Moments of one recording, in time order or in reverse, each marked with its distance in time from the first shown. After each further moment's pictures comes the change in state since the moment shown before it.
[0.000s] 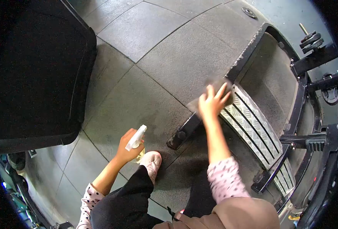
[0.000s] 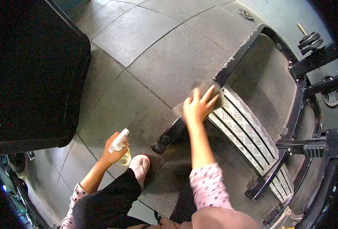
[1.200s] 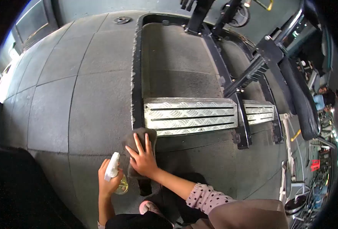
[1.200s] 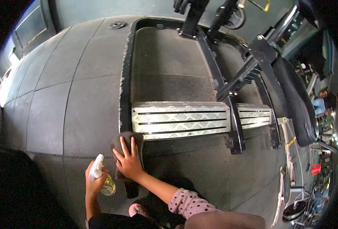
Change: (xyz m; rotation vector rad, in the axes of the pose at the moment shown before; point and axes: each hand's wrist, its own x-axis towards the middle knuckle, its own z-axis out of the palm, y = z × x) left_hand 0.176 0.047 0.051 -0.083 -0.423 0.255; right_hand -0.060 -0.047 -0.045 0.230 -0.111 0.086
